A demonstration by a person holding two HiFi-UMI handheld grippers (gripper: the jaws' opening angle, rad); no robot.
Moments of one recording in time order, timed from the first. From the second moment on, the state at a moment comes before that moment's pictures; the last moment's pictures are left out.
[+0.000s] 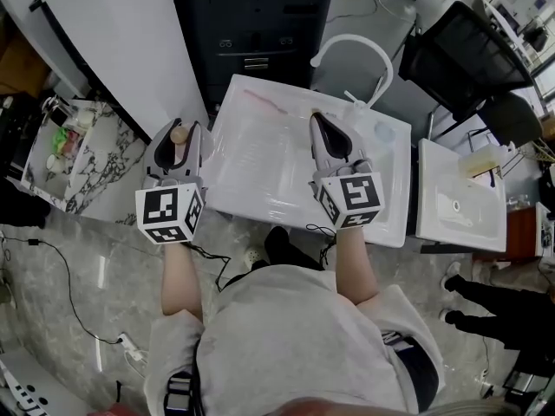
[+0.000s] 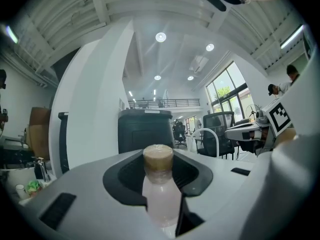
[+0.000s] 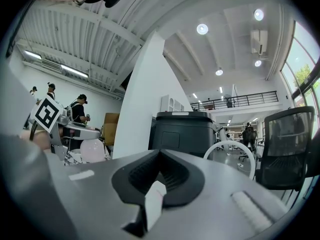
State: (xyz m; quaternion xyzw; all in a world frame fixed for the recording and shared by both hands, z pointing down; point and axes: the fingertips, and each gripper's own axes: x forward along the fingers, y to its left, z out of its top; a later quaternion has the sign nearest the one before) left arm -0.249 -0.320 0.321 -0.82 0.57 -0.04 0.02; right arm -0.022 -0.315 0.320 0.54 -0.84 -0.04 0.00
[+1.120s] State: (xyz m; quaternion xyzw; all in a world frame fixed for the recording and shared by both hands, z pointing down) left arm -0.277 -0.285 0.313 -0.82 0.57 -0.03 0.03; right arm -0.042 -0.281 0.307 0.55 -0.83 -0.06 0.00
